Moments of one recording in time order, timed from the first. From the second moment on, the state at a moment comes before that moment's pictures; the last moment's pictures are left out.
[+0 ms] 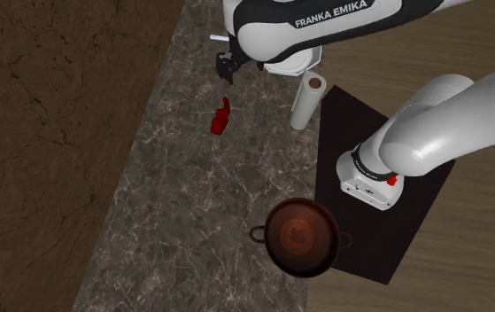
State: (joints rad) arm -0.04 -0.35 0.26 -2.51 0.09 2.20 0.53
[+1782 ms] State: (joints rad) arm -0.07 0.09 0.33 -2.44 -0.04 2.55 0.86
